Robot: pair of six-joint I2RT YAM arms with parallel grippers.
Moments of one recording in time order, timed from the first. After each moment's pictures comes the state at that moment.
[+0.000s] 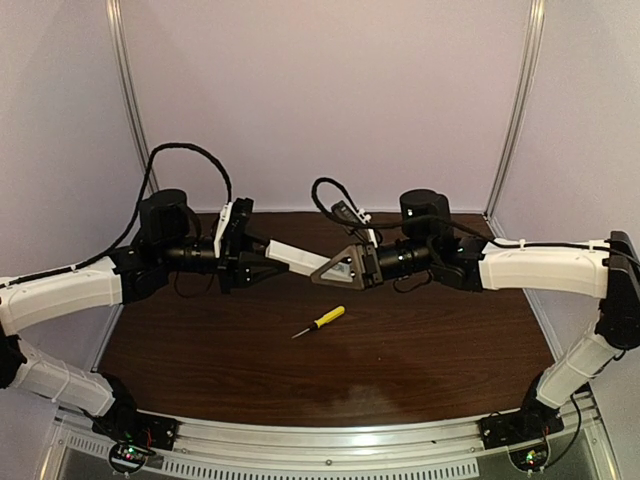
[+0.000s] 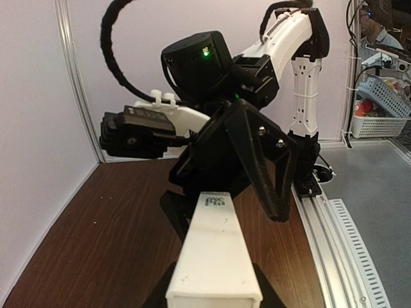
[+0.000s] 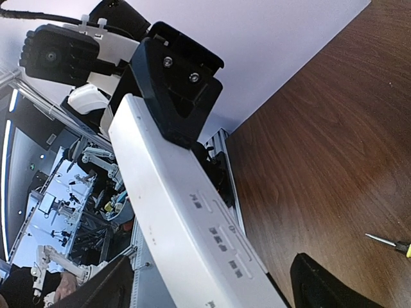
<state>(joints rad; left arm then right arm) -0.70 1.22 0.84 0.23 0.82 0.21 0.84 1.54 1.07 0.20 -0.84 0.65</state>
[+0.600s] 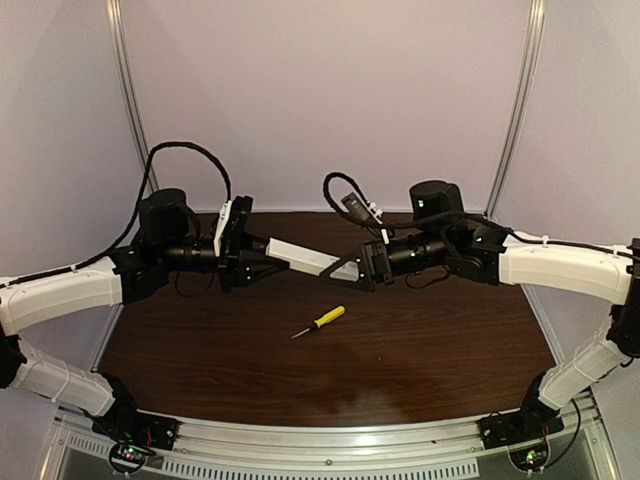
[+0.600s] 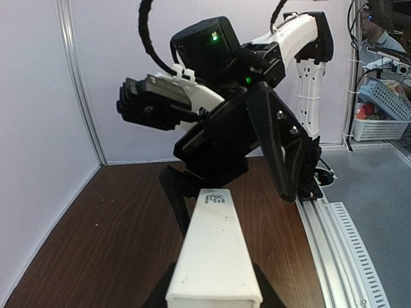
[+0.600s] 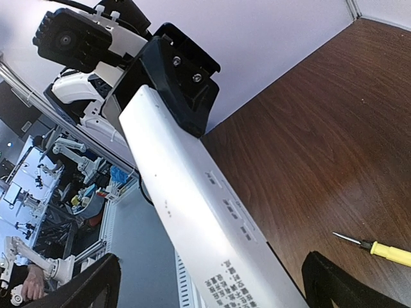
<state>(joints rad) -0.70 1.22 0.84 0.25 0.81 0.20 0.83 1.46 1.11 0.01 -0.75 0.47</state>
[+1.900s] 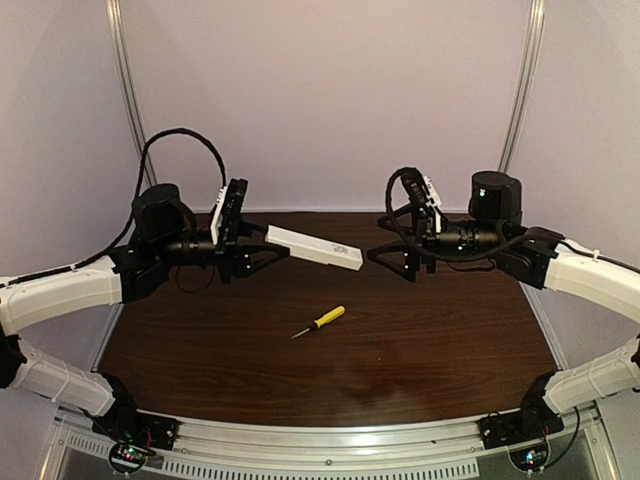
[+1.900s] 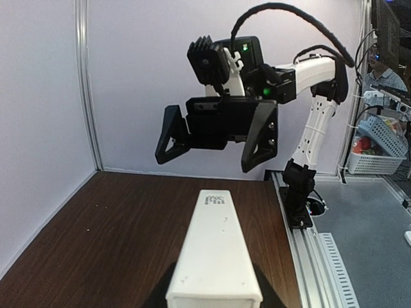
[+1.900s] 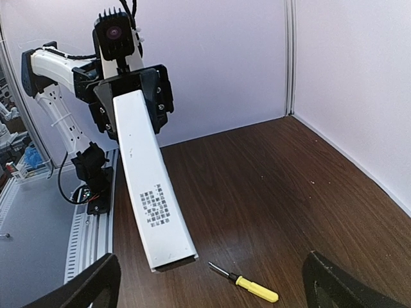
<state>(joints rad) -0.70 1.22 0.85 0.34 0.80 0.02 0.69 1.19 0.99 -0.01 -0.60 -0.01</state>
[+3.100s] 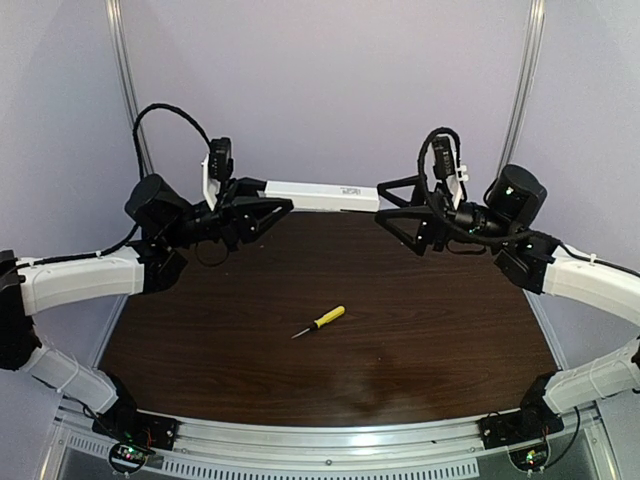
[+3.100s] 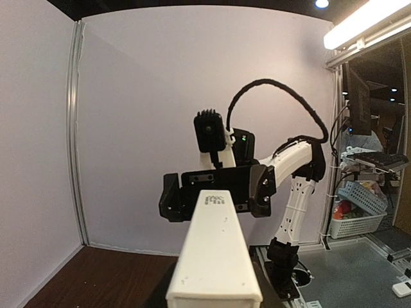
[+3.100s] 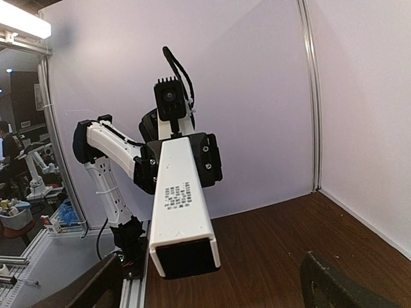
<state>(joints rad) -0.70 1.36 0.91 0.90 0.84 -0.35 0.67 1.18 0.94 0.44 -0.72 0.26</state>
